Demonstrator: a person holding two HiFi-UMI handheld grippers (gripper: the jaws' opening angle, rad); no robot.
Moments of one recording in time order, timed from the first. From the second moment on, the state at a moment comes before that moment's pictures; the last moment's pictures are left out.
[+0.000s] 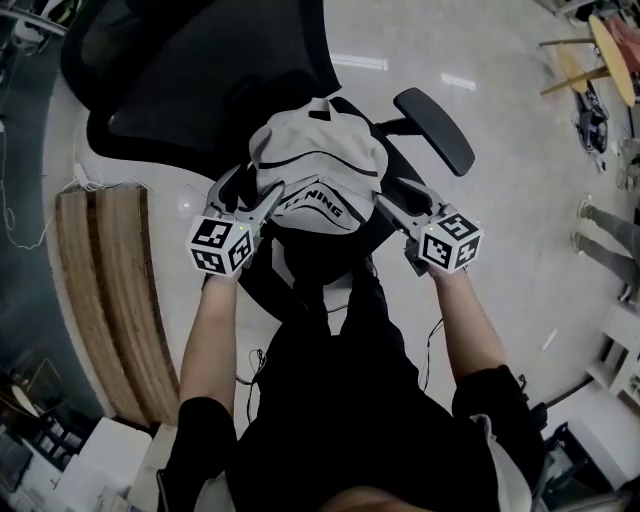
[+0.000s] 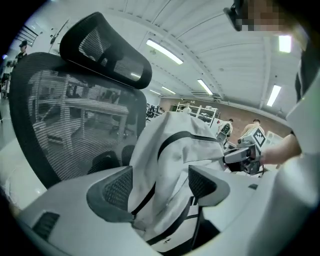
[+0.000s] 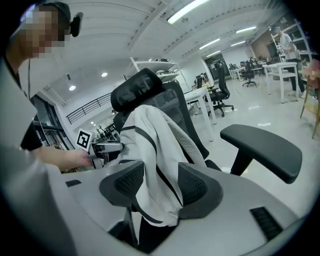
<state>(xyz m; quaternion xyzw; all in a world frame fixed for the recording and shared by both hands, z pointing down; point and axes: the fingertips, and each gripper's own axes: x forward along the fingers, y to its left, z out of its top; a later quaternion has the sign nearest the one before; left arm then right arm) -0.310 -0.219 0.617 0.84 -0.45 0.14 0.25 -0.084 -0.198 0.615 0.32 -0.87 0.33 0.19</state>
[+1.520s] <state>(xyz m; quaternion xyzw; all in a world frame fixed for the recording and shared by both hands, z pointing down) -0.241 -0.095 0.407 0.91 -0.39 0.10 0.11 -0.090 -0.076 0.386 0.35 -0.92 0.16 0.10</state>
